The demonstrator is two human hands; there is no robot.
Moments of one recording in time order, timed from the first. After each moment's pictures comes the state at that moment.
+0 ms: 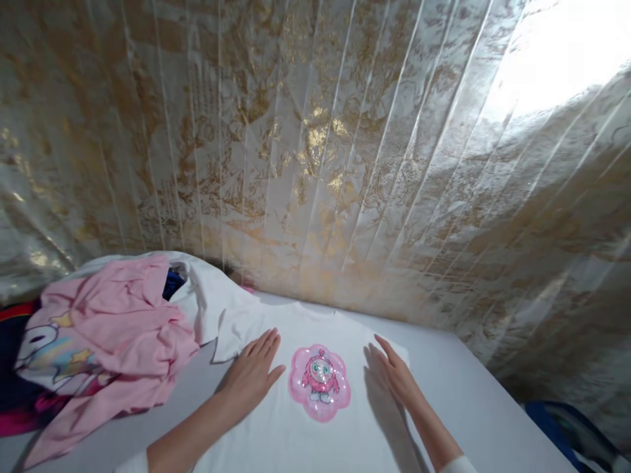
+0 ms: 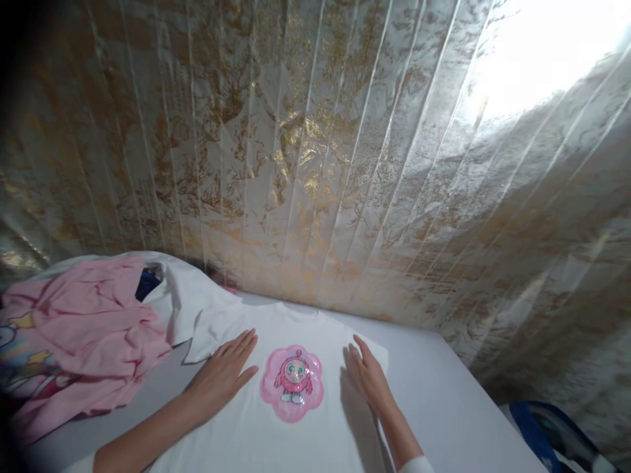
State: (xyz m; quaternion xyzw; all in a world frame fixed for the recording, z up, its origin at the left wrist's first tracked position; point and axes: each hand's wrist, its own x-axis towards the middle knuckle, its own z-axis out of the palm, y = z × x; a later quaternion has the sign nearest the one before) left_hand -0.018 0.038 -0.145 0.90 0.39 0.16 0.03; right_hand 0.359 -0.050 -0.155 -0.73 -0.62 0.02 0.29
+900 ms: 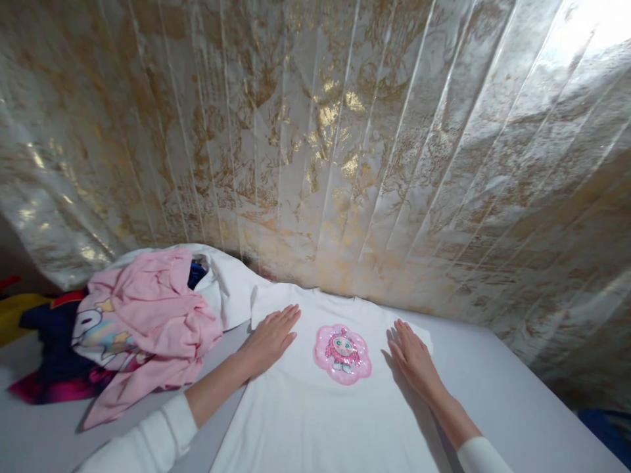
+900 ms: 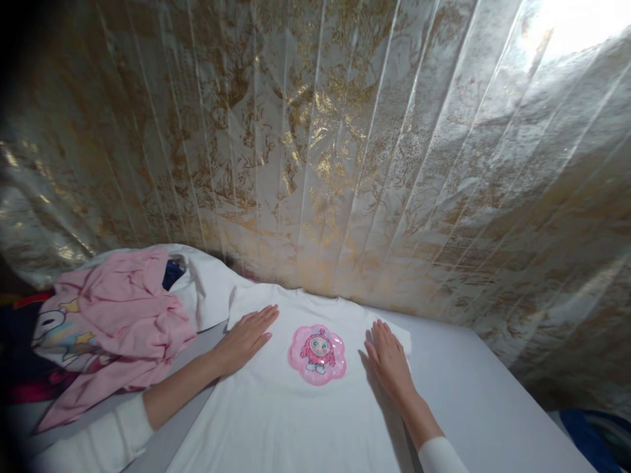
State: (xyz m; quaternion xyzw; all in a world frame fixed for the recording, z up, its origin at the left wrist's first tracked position) left_hand -0.025 0.073 -0.130 0.93 0.34 0.13 0.03; right_hand 0.358 -0.041 -0.163 -0.74 -0.65 -0.08 0.16
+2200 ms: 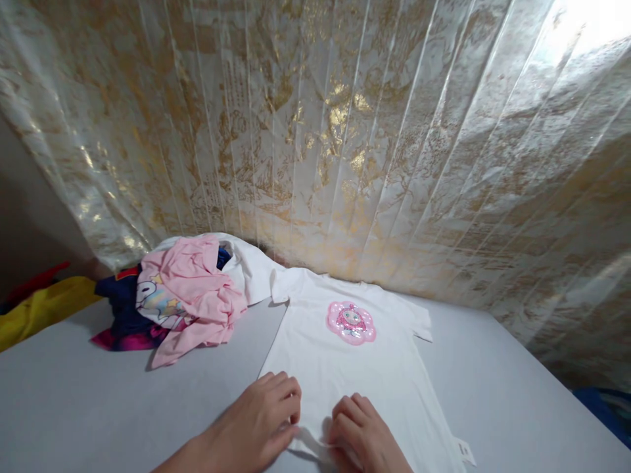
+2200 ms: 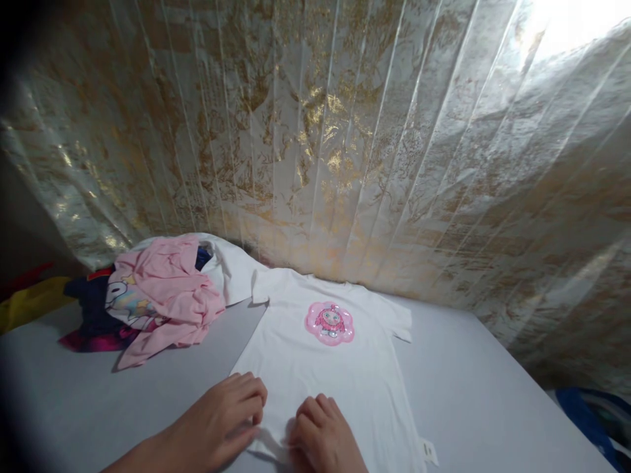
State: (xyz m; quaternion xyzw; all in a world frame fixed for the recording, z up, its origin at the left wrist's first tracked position) left_hand -0.080 -0.102 -0.083 0.94 0.26 0.14 0.20; right_hand 0.151 -0.169 -0.139 -0.47 -0.84 0.03 0.28
